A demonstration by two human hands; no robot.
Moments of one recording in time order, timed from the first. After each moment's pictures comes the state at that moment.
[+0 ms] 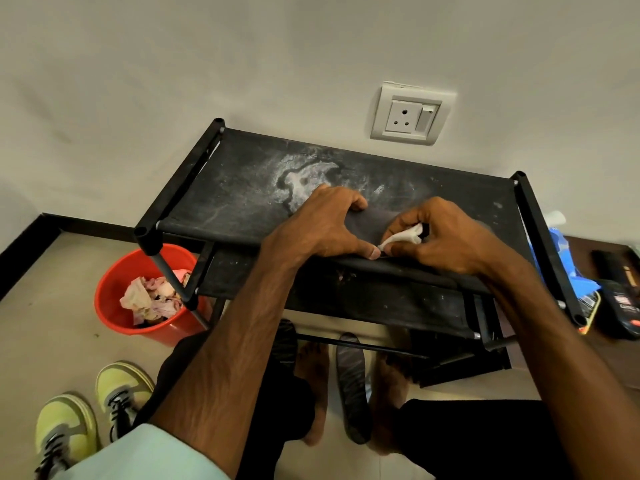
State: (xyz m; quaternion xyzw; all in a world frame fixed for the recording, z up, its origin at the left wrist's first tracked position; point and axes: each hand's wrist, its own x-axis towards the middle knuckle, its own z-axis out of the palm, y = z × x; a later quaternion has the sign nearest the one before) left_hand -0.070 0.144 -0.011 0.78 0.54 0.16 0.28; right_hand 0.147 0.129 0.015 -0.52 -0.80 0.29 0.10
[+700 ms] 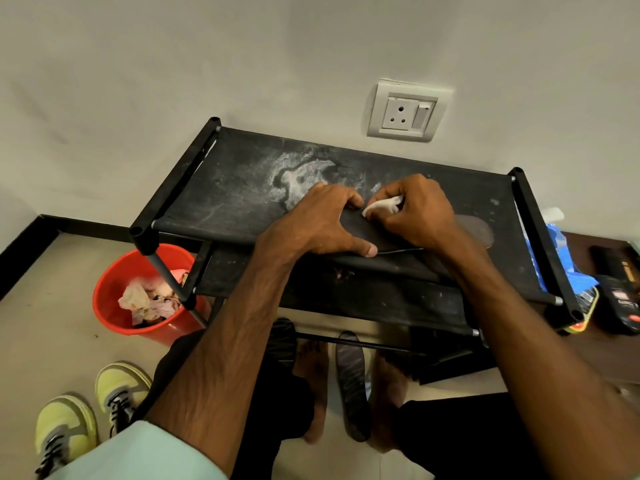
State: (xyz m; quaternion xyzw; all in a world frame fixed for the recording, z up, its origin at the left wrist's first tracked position) left_hand -0.072 0.148 -0.013 0.78 0.54 0.15 0.28; right_hand 0.123 0.163 -0.009 -0.62 -0.73 0.19 0.19
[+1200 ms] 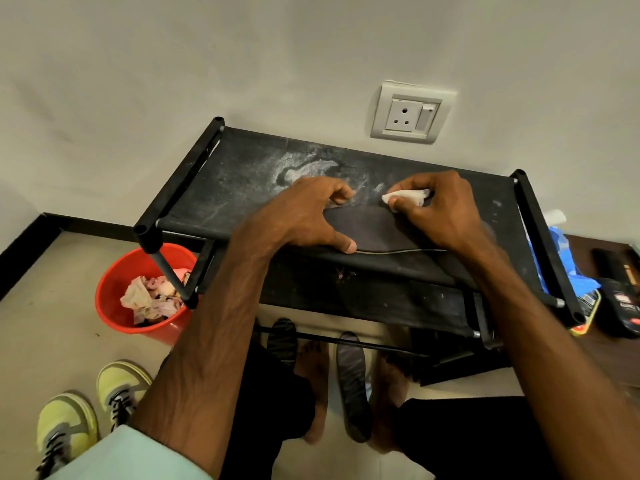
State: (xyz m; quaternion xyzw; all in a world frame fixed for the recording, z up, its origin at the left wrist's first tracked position) left_hand -0.097 0.144 0.007 0.78 0.53 0.14 0.32; right_hand 0.140 0.156 -0.006 -0.62 -0.70 0.18 0.30
